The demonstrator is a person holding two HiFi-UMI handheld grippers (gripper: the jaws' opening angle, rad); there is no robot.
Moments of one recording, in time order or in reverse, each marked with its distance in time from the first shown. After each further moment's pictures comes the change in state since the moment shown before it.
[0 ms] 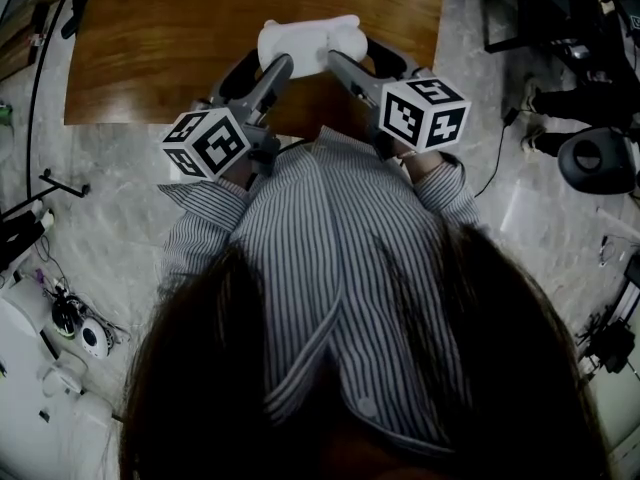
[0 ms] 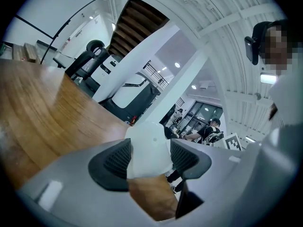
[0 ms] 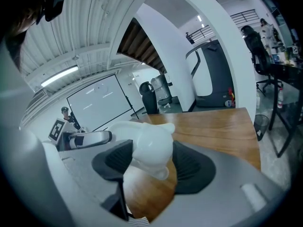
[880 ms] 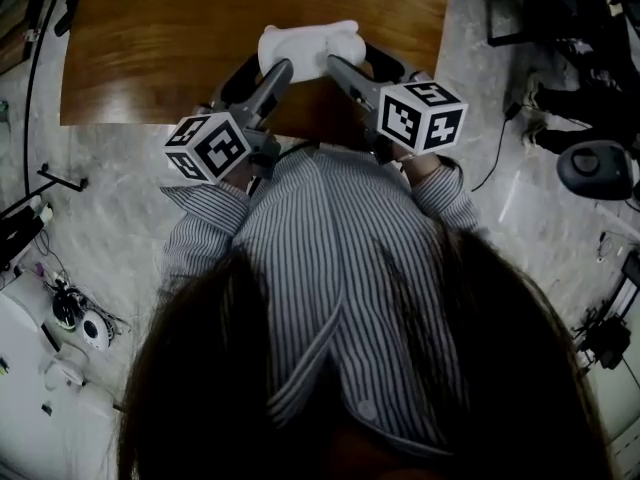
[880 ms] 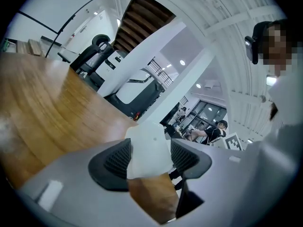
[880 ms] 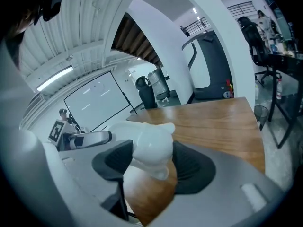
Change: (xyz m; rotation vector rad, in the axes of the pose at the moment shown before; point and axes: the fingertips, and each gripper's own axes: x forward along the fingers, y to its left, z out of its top) left arm 0.006 0.015 -0.016 -0.053 0.044 0.030; right arm 0.011 -0.010 -0.018 0.059 0.064 -0.004
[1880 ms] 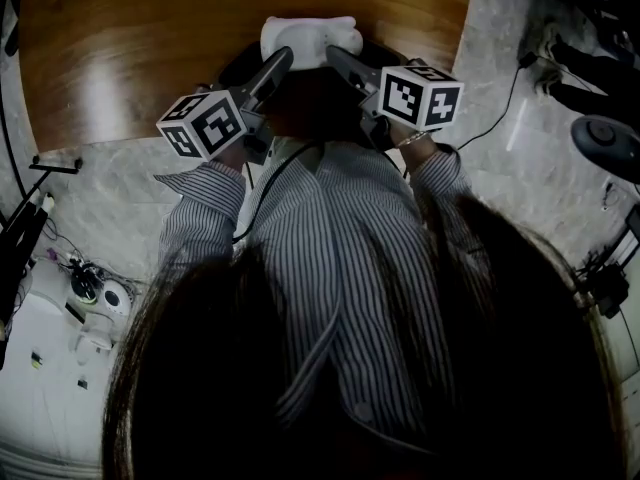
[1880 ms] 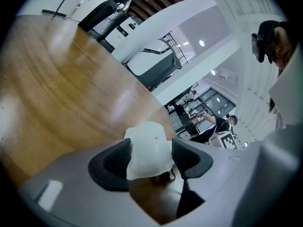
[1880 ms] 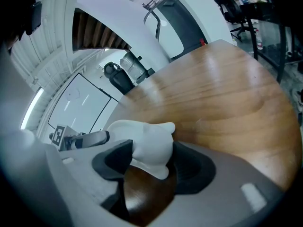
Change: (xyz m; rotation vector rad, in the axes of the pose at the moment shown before) left arm 0.062 0.082 -0.072 -0.145 0.323 0.037; right arm 0.061 -0.073 -0.090 0.366 0.215 -0.060
